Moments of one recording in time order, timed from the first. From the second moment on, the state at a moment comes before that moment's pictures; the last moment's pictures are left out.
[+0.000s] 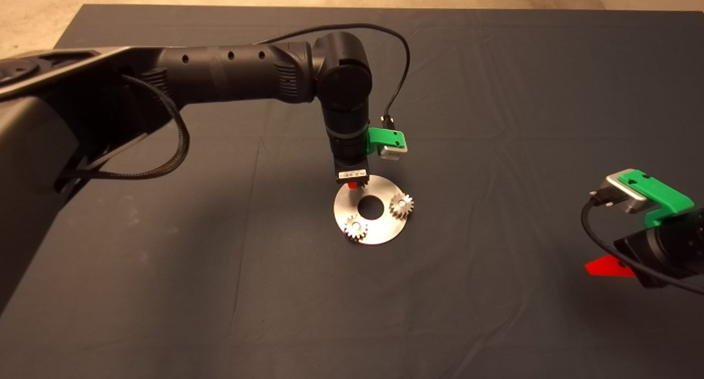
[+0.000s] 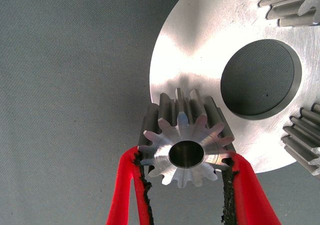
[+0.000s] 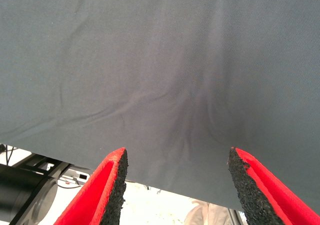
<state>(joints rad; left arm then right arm) -0.42 2.90 -1.45 0.28 1.43 0.01 0.50 1.93 -0.42 -0.21 -1.52 1.25</state>
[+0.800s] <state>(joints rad) -0.41 2.90 -1.43 0.30 1.43 0.01 0.50 1.93 -0.42 -0.21 -1.52 1.25</state>
